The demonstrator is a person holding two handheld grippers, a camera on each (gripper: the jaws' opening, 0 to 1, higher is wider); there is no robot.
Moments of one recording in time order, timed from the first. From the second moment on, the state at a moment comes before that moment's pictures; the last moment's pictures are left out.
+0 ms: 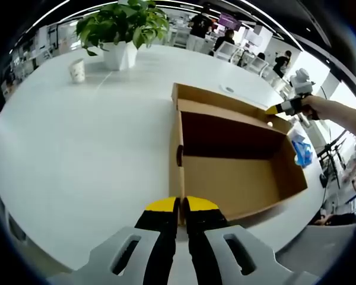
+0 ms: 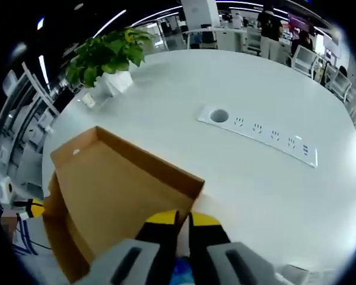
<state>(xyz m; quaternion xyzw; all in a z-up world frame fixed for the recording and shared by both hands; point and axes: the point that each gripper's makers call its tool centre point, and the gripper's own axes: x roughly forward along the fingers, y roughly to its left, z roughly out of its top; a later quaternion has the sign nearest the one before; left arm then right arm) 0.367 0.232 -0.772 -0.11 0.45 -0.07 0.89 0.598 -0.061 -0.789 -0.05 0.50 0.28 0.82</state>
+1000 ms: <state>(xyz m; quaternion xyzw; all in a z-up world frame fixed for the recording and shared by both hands) 0.368 0.230 -0.776 -0.12 0.45 -0.06 0.88 0.594 -0.062 -0.737 -0.03 0.42 0.29 0.86</state>
